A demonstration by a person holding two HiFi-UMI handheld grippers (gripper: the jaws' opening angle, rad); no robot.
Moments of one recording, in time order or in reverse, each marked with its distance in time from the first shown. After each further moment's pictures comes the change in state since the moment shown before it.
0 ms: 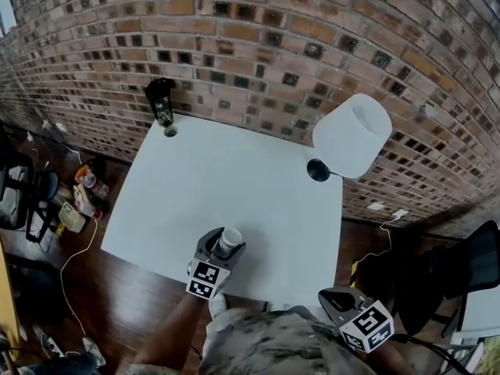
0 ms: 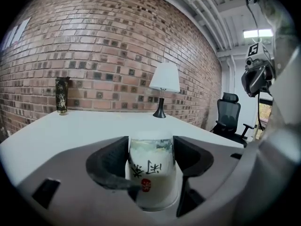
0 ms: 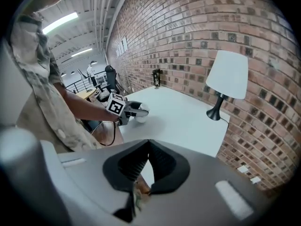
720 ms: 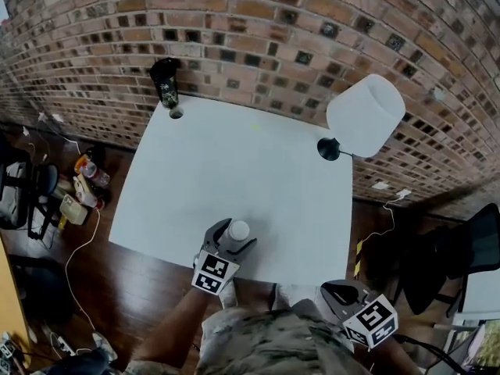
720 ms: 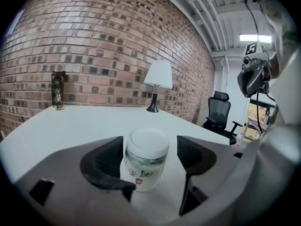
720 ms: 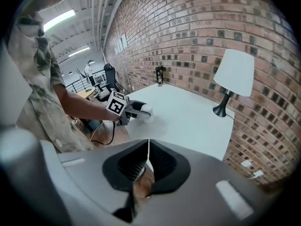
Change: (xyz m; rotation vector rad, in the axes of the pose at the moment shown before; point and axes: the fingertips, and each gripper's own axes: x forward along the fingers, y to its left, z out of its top) left arm -0.031 -0.004 -0.013 0.008 0.051 -0.099; right arm 0.019 0.051 0.008 0.023 0.033 0.000
